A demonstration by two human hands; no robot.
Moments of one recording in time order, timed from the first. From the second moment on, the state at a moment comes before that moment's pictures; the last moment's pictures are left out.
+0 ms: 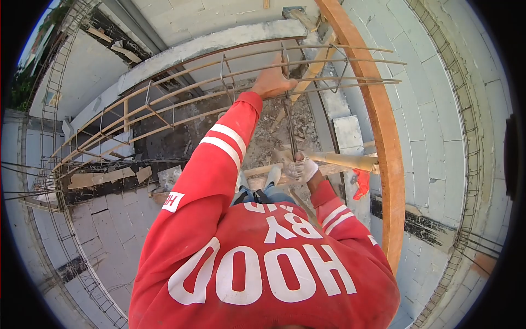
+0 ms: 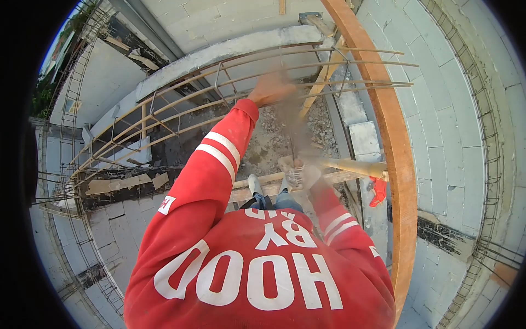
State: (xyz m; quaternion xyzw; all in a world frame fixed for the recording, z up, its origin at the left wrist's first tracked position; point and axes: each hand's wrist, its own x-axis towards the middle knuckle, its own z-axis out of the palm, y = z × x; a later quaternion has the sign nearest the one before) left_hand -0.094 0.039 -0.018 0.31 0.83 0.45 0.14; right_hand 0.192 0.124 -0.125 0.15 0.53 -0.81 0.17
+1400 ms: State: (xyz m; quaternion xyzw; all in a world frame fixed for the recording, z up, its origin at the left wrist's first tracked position) left_hand 0.043 -0.180 0.003 0.32 0.83 0.45 0.03; right_hand 0.235 -0.011 -0.064 0.21 0.40 -0.86 0.23
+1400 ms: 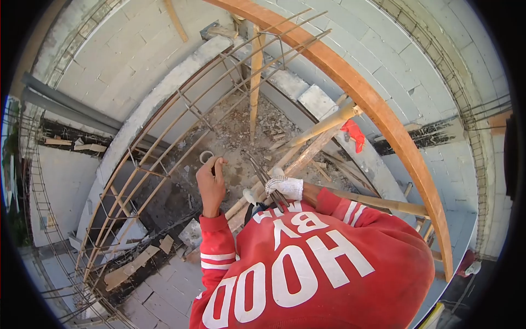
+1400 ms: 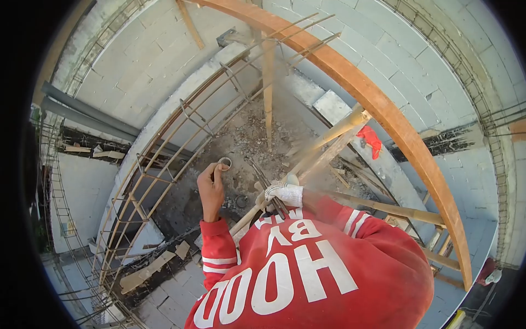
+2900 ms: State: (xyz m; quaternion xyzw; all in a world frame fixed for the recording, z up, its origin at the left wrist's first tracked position) left_hand 0.099 0.064 0.061 0.32 0.81 0.47 -0.14; right_hand 0.176 0.230 0.029 0.19 0.72 -0.65 -0.17
